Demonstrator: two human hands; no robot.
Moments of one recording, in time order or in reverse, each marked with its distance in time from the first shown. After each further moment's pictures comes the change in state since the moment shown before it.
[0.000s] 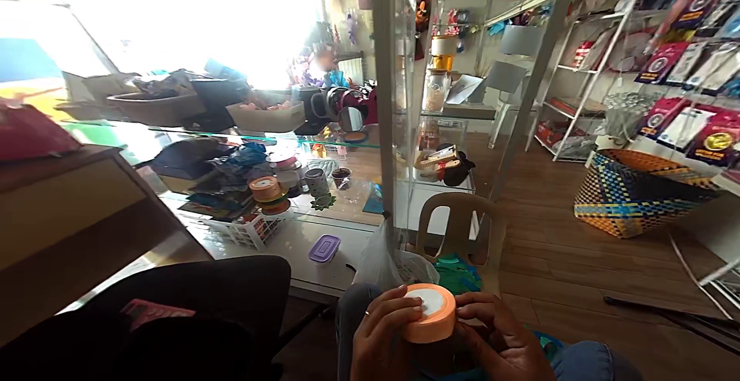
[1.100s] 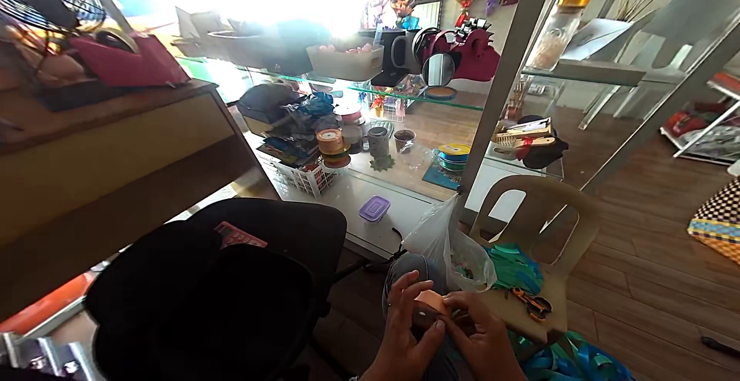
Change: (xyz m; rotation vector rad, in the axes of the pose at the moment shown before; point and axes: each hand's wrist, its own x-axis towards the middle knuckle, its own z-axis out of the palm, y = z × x) left_hand -0.075 -0.039 -0.041 -0.019 -0.015 -0.473; right_hand -0.005 0.103 0.088 -0.160 -0.219 0.004
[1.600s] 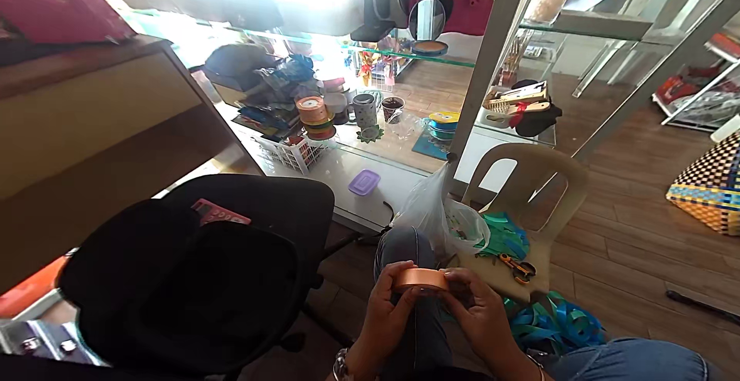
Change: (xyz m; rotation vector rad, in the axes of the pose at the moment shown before) left_hand -0.018 -0.010 0.001 -0.216 0.049 -0.122; right_hand -0.023 0.017 -0.006 0.153 0.070 0.062
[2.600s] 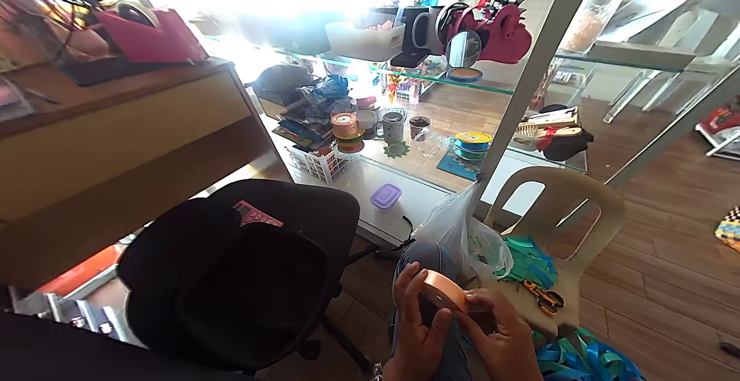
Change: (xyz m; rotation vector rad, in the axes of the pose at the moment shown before) left_hand 0.000 -0.005 0.017 0.327 0.227 0.267; right_hand 0.008 -0.022 0.011 -0.128 0.001 -0.097
